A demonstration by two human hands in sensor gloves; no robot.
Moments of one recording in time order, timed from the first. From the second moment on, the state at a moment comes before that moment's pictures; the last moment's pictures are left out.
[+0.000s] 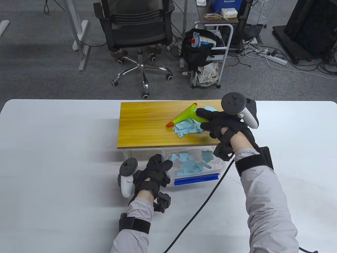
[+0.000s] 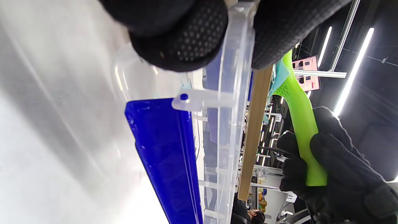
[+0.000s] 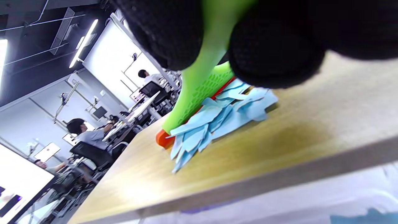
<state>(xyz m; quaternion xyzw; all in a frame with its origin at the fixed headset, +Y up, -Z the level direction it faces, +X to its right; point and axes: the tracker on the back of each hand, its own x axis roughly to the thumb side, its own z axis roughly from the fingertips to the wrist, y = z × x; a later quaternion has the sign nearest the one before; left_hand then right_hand) -0.121 -0.764 -0.322 -0.20 0.00 0.69 0.70 0.172 -0.596 -0.446 0.13 0.13 0.92 0.35</state>
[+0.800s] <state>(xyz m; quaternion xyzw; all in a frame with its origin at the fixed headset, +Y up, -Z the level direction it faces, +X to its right) -0.120 -0.764 -0.322 -0.19 0.00 0.69 0.70 0.174 -0.608 -0.422 -0.04 0.03 0.96 0.29</state>
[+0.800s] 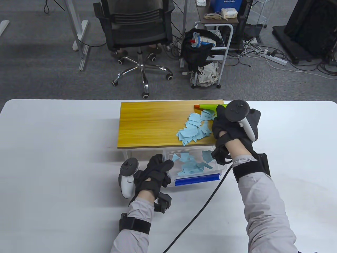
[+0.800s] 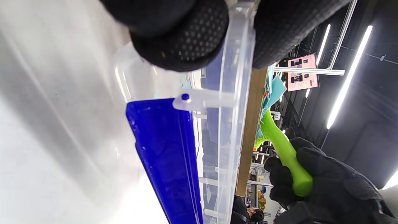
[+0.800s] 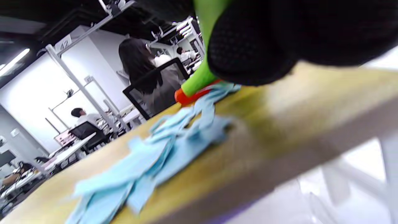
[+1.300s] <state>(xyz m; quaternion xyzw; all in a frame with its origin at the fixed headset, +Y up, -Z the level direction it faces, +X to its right) -0.120 -0.764 -0.321 -0.20 0.00 0.69 0.69 0.154 -0.596 -0.389 0.07 0.11 0.94 0.30</state>
